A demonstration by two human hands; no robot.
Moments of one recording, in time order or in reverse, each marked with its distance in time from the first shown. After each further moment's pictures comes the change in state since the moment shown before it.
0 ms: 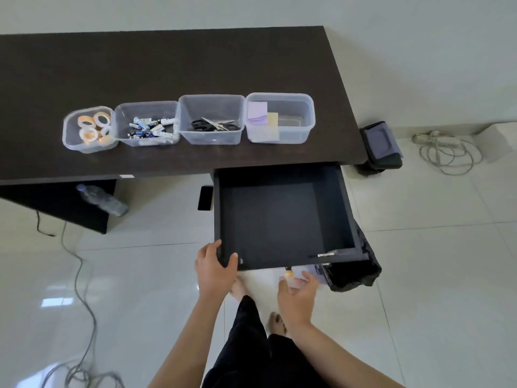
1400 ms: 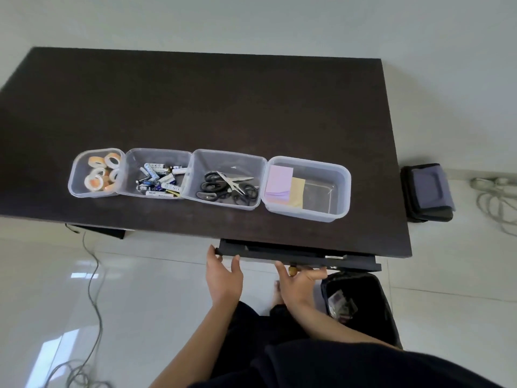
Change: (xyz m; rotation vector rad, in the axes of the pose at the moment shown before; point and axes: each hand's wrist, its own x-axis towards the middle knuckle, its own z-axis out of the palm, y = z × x) left_hand 0.148 0.100 0.031 -0.263 0.265 -0.258; right_hand 0.201 -0.105 0.098 -0.044 -0.235 0.040
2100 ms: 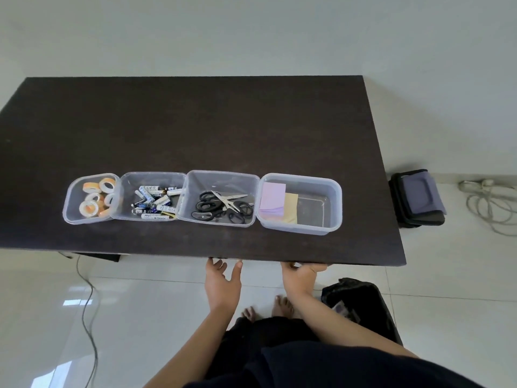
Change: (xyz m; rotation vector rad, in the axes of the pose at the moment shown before) left_hand 0.017 0.009 0.003 -0.061 -0.095 0.014; right_hand -0.008 -0.079 -0.001 0.002 0.164 -0.077
